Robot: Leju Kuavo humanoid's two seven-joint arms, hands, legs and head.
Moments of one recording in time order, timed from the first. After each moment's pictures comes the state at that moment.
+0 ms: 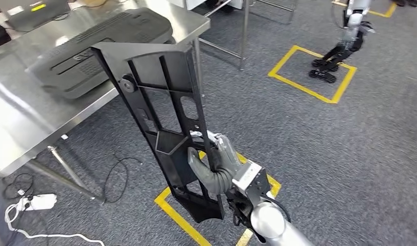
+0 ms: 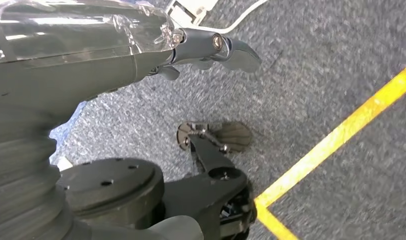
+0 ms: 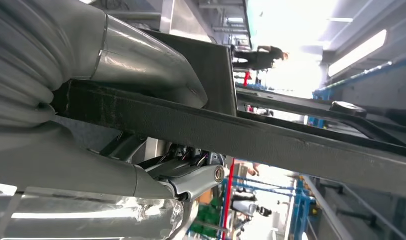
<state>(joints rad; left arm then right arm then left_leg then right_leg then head) -0.12 0.00 -0.96 -0.15 1.10 0.29 -0.33 -0.26 -0.05 0.72 -1.65 0.09 -0.12 -0.29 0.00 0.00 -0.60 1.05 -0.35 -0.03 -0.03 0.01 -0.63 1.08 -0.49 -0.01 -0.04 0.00</state>
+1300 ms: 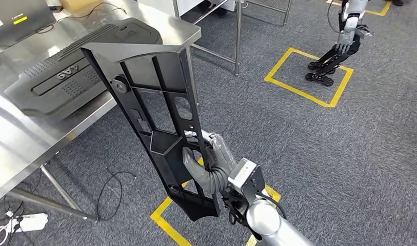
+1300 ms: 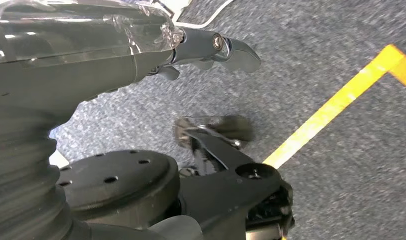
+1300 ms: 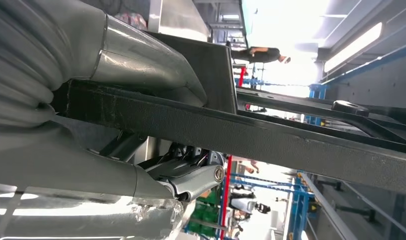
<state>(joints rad) -0.11 -0.01 -0.96 -0.15 1.09 0.27 -0.31 -0.26 -0.05 0.72 -1.65 0.08 -0.12 -0.30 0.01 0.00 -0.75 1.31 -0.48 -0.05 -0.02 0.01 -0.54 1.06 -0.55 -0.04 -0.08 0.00</state>
